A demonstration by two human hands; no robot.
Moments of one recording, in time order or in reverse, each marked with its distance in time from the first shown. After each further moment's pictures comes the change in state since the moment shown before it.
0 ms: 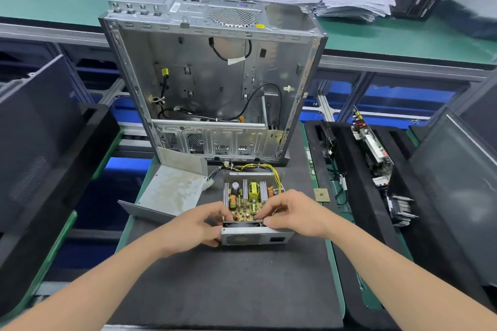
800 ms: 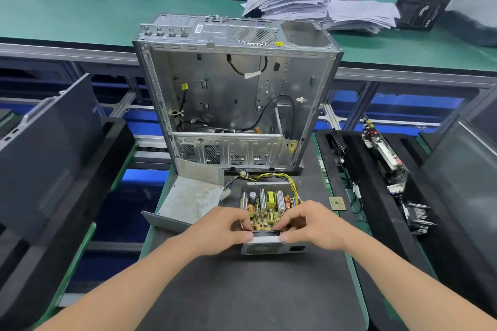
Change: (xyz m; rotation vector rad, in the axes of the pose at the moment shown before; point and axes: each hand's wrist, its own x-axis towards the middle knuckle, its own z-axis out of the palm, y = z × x) left_hand 0.009 0.016 -0.008 0.536 0.105 0.130; right_hand -0.001 -0.004 0.008 -0.037 0.018 -0.021
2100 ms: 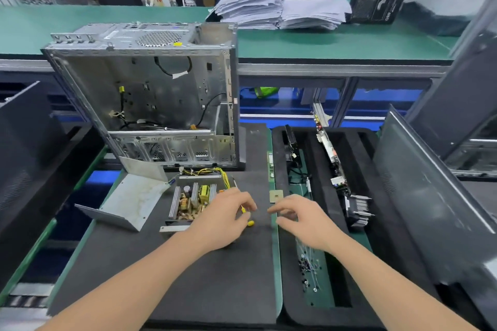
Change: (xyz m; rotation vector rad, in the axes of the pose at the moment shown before) left_hand 0.073 0.137 0.105 0.198 0.292 0.145; right_hand -0.090 0.105 -0.082 -0.178 0.221 -0.047
